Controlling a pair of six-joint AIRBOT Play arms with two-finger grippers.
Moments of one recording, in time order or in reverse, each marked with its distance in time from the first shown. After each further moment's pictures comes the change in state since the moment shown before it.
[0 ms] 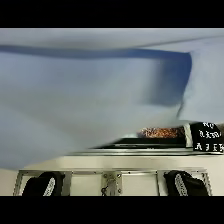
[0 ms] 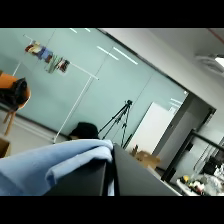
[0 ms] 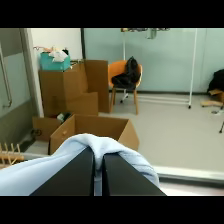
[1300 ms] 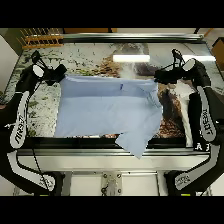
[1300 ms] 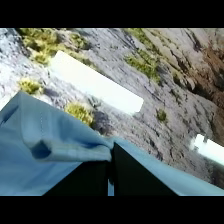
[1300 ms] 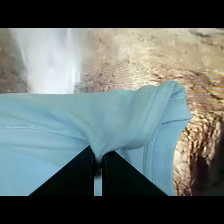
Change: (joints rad) left arm 0.018 -1.270 0.061 -0.038 -0.034 0.113; right arm 0.233 -1.162 0.014 -0.249 0.062 0.145
